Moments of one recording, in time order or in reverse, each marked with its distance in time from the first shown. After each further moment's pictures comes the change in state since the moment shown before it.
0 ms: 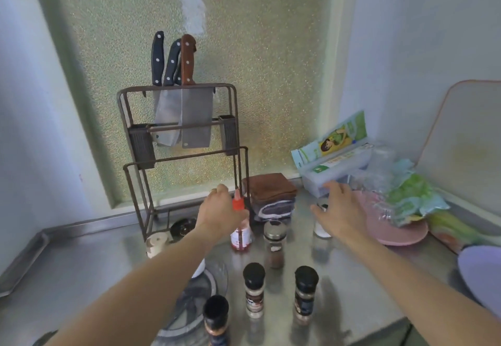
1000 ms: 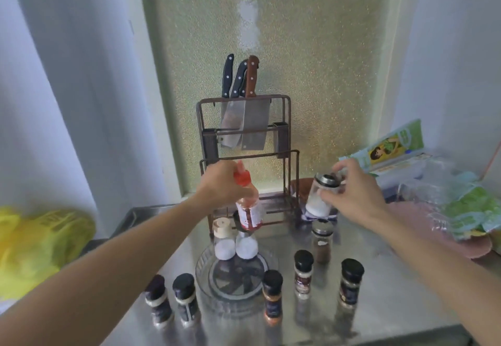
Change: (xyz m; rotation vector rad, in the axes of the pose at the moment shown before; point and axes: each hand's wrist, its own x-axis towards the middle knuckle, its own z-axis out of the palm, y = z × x) left_hand -0.058 -0.032 -0.140 -0.069 0.090 -0.013; right_hand -0.041 -0.095 -0.059 0.349 -0.051 -0.260
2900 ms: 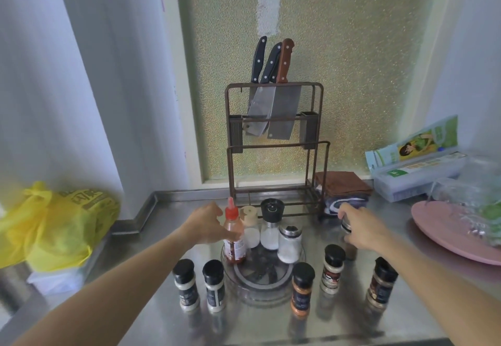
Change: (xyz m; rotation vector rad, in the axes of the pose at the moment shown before) left_hand -0.041 -0.140 0.021 0.095 -0.297 -0.323; right_hand 0.000 0.044 0.098 -0.562 -0.487 0.070
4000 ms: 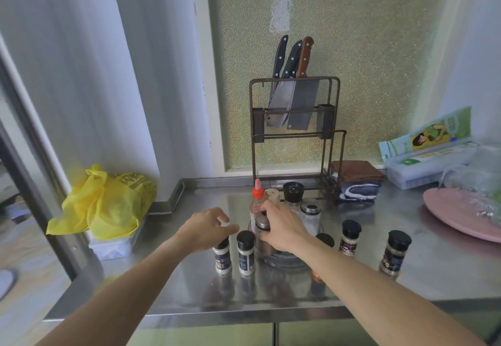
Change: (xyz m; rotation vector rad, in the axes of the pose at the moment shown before) left_hand -0.091 -0.062 -0.016 -0.014 0.059 0.017; right_hand -0.096 -0.212 0.021 0.227 0.132 -0.386
